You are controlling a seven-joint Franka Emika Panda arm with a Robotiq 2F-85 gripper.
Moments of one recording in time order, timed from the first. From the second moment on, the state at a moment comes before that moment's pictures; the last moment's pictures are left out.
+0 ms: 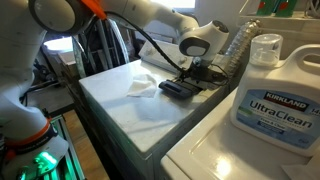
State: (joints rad) arm -0.44 0.67 0.02 -1.40 0.47 1.98 -1.56
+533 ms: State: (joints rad) arm -0.43 0.62 0.02 -1.49 0.41 1.98 -1.63
